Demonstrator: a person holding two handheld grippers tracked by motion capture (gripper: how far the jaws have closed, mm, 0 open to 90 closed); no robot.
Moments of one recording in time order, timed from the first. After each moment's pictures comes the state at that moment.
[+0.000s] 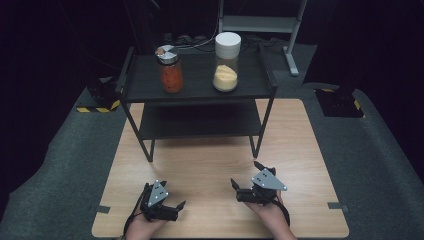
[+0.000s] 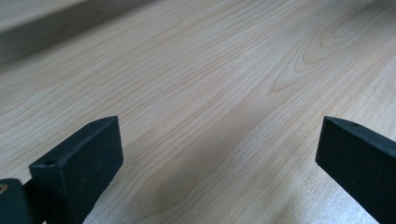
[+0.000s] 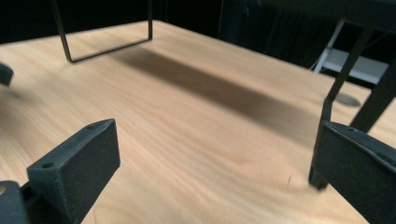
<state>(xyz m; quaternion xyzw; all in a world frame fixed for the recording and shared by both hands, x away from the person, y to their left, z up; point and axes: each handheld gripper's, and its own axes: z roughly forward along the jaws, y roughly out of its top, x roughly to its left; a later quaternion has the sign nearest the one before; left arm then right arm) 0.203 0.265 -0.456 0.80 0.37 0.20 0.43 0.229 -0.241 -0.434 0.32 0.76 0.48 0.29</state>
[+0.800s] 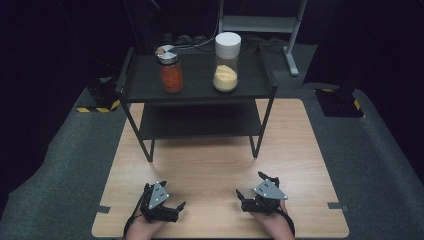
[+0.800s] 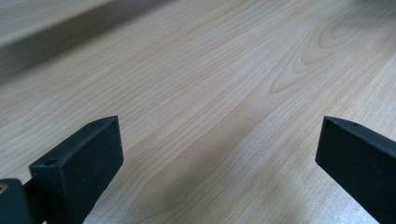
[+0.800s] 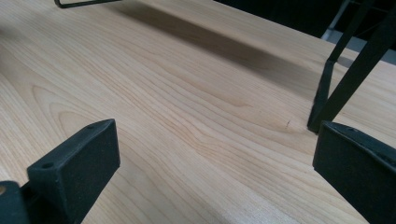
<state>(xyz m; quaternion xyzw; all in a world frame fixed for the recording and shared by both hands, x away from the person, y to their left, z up) 0.195 0.264 -0.459 0.80 0.36 0.22 0.43 0.217 -0.252 -0.455 0.32 0.79 0.44 0.29</state>
